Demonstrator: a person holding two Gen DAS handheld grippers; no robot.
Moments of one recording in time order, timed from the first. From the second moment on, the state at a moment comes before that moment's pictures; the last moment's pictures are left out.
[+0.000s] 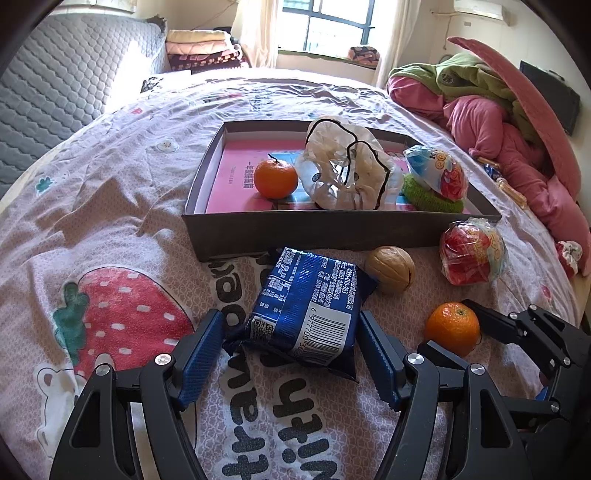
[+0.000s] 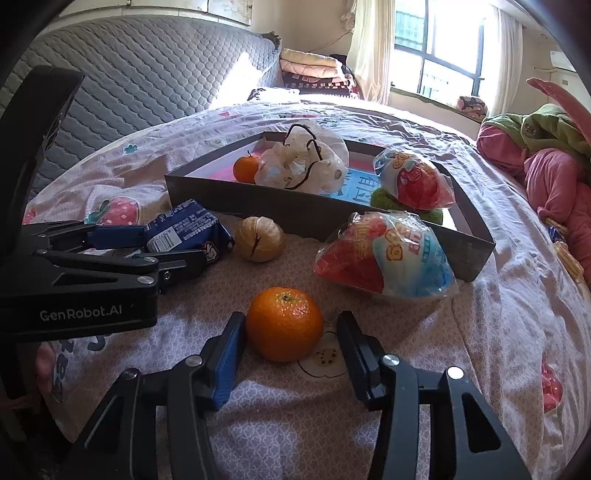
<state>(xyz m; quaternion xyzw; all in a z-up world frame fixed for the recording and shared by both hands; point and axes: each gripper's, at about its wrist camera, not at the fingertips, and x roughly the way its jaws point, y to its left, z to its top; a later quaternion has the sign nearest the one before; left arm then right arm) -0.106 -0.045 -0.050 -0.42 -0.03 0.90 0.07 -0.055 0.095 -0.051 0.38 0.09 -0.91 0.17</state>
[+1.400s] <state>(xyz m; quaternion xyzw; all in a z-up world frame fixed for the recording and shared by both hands) -0.092 -0.050 -0.041 -0.40 -0.05 0.91 0.07 -0.044 0.092 -0.037 0.35 0.09 -0.91 0.21</state>
